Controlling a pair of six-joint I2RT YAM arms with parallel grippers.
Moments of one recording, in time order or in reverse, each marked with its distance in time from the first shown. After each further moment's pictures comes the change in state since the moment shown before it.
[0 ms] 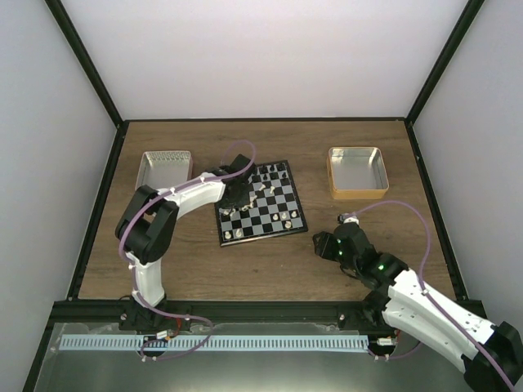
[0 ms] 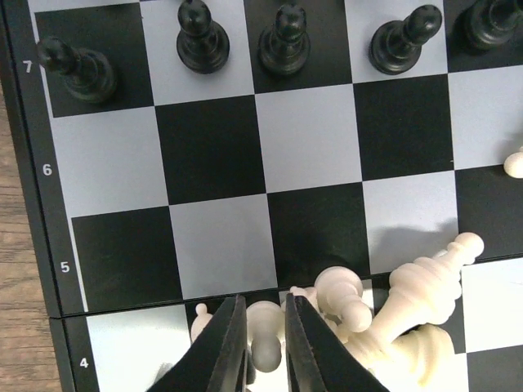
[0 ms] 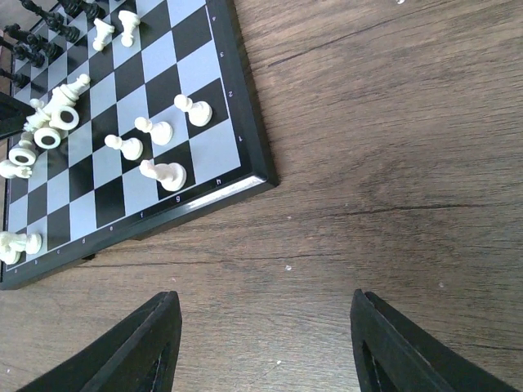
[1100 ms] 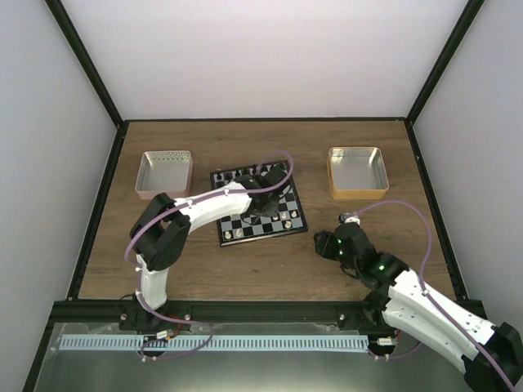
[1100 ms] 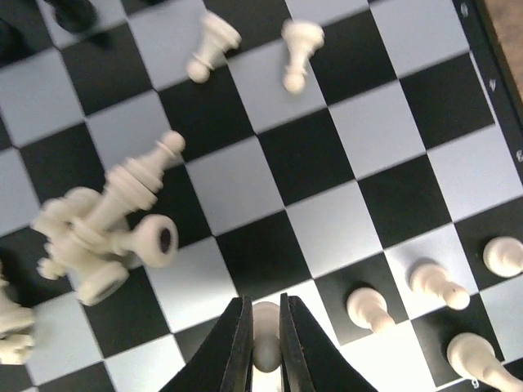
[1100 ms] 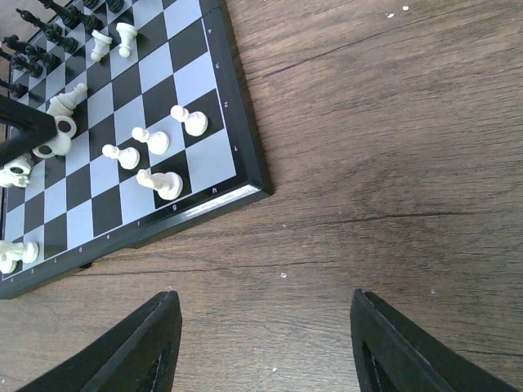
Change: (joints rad) left arm -0.232 0.021 0.143 -0.074 -0.082 0.040; right arm 0.000 -0.007 0.000 0.000 0.023 0.000
